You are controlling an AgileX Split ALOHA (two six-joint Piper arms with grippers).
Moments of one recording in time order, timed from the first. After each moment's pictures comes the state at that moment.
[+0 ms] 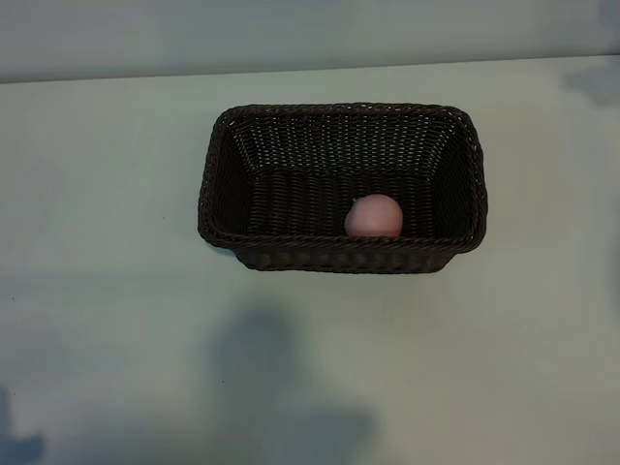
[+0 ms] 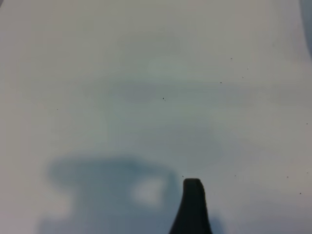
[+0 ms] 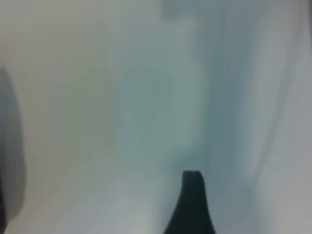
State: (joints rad) left arm 0.05 -0.01 -0.50 0.04 1.10 -0.03; right arm -0.30 1.65 -1.68 0.03 1.22 -0.01
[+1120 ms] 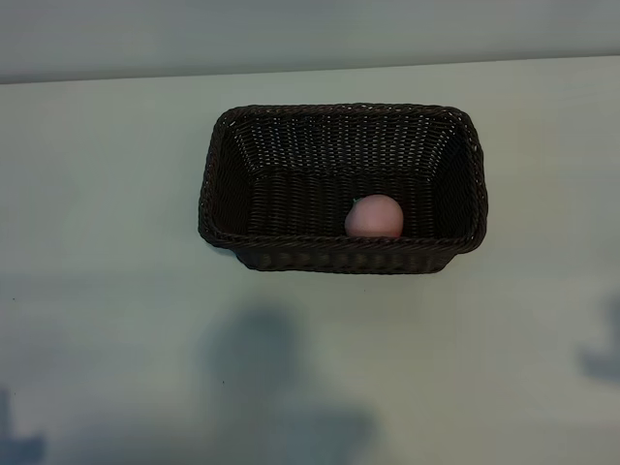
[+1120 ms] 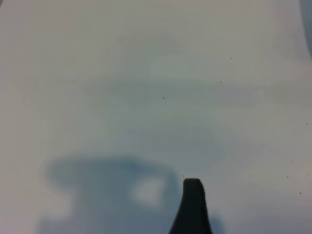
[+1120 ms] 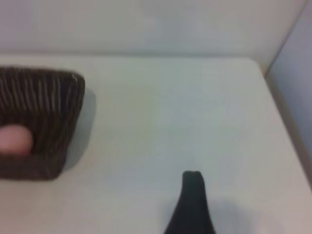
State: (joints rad) left arm 0.05 -0.01 -0.50 0.04 1.10 -0.03; right arm -0.14 0.21 -0.77 0.00 1.04 0.00
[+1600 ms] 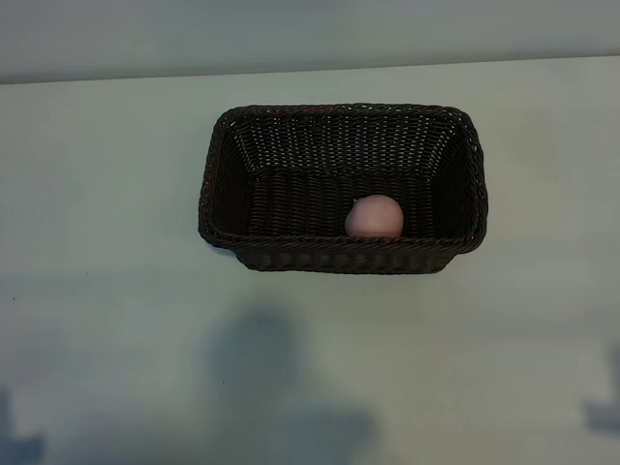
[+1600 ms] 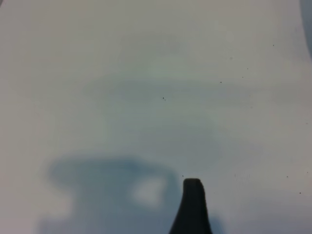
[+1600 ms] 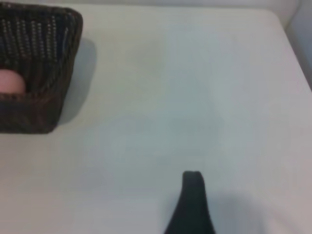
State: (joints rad) left arm 0.05 -0.01 -0.50 0.04 1.10 -0.03; right arm -0.13 -0.01 -0.52 0.00 1.03 0.00
